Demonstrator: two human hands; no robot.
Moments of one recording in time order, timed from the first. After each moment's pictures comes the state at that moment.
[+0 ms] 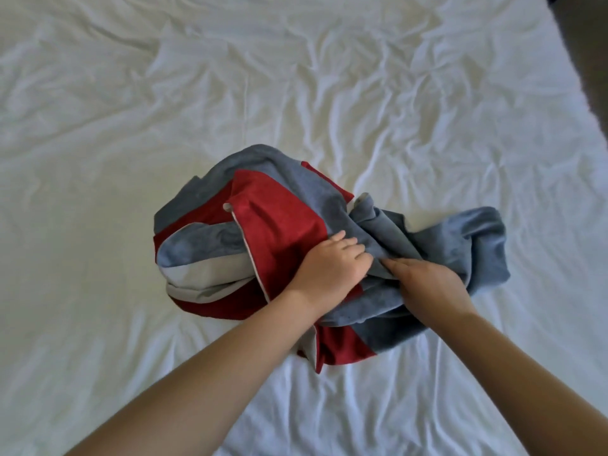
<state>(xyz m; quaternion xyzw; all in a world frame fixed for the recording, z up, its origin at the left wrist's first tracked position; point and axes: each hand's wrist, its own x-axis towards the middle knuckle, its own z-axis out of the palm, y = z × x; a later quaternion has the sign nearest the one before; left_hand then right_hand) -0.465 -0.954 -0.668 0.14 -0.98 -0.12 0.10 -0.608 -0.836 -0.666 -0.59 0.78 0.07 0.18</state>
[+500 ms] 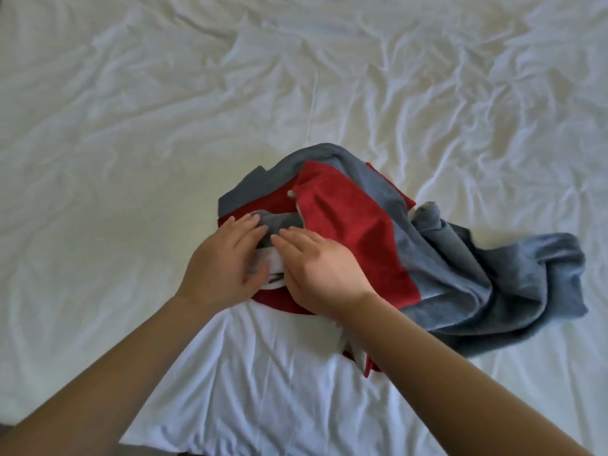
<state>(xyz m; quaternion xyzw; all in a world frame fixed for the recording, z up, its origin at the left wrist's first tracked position) -0.261 -1.042 -0.654 0.36 -0.92 -0.09 0.07 -0.434 -0.964 -0.629 -0.74 0.62 -0.22 0.13</state>
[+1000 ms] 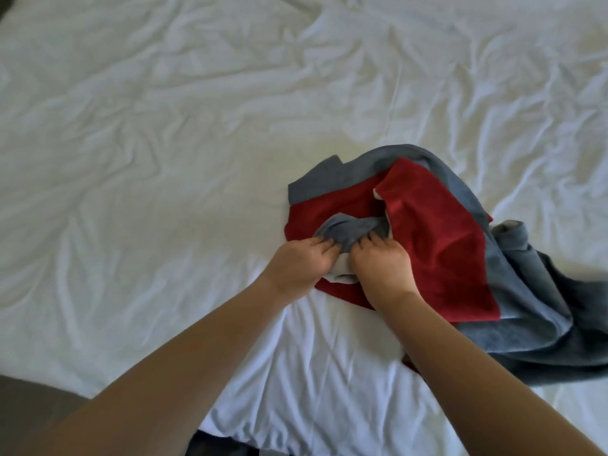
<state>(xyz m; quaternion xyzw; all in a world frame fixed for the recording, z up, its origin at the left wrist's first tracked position) -0.236 -1.056 -0.701 0.23 -0.96 -0.06 0.12 -0.383 -1.002 -0.685 -0.72 0.68 0.15 -0.02</state>
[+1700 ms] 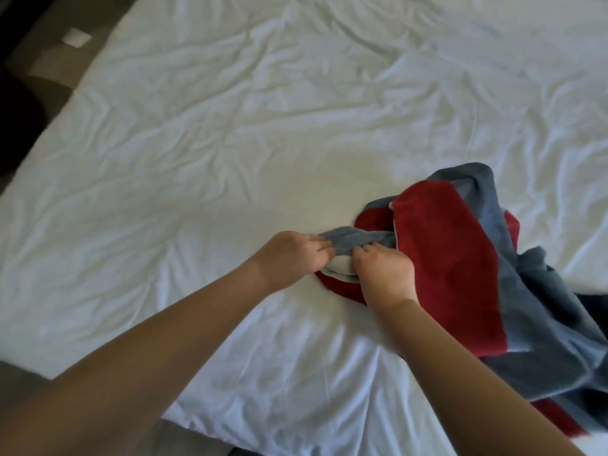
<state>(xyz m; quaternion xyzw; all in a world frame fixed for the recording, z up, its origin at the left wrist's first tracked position) -0.074 -1.168 -0.662 0.17 -0.98 -0.05 0.10 -0.231 -1.091 -0.651 -0.71 0.70 0.08 0.02</state>
